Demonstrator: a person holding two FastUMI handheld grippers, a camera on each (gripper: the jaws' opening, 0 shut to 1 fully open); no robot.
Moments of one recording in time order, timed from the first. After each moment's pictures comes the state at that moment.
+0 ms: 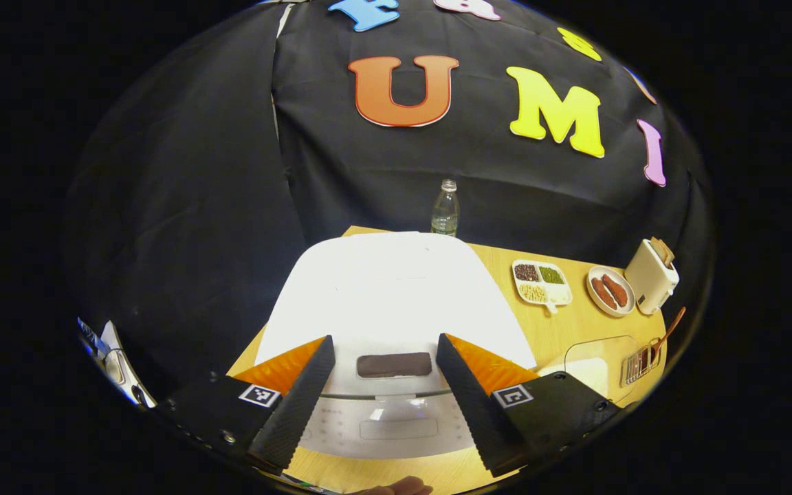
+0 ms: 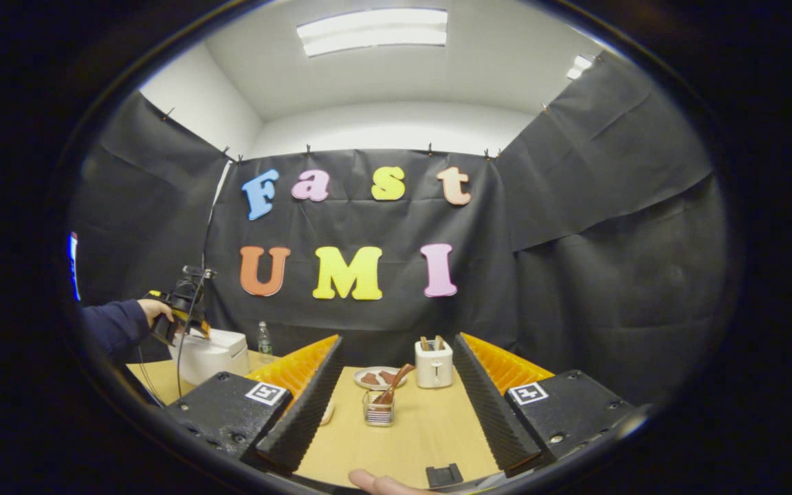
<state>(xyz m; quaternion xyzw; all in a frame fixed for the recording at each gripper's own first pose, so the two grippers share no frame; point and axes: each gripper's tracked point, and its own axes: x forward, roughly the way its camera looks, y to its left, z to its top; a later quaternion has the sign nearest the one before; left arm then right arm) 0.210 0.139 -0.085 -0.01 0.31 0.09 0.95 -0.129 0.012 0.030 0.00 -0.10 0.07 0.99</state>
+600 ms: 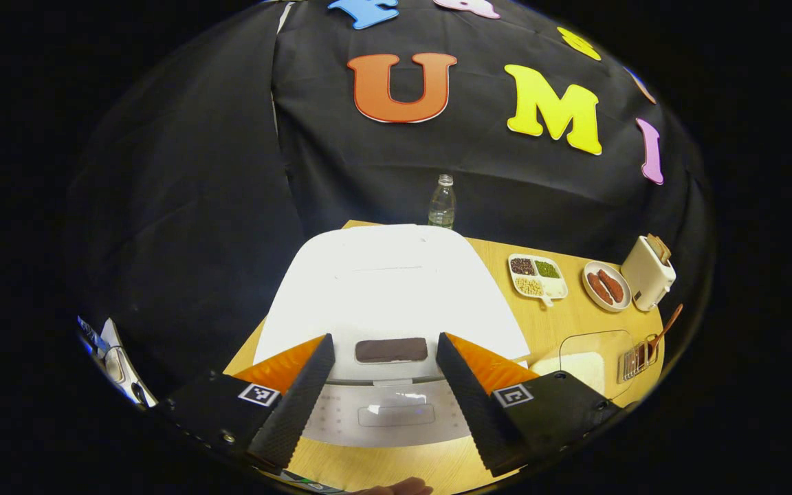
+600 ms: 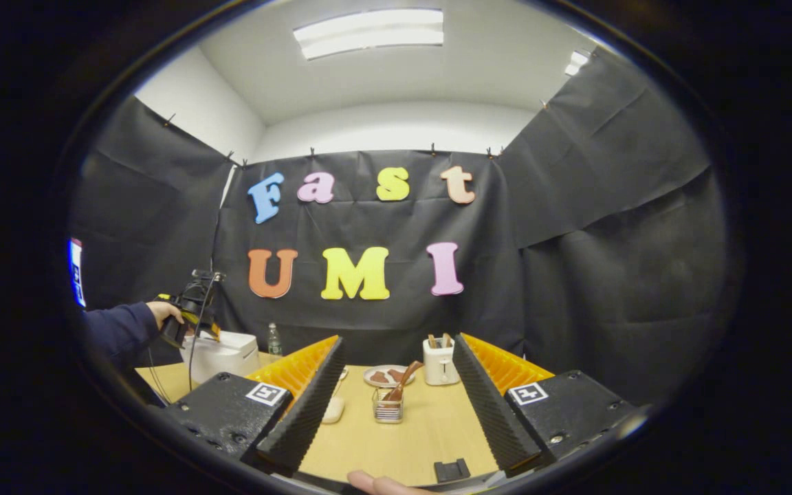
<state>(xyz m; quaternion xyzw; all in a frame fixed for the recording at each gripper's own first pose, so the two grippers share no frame) 0.202 0.141 -0.082 -0.01 0.32 0.08 0.95 -0.134 0.012 0.022 0.01 -0.09 0.08 0.99</state>
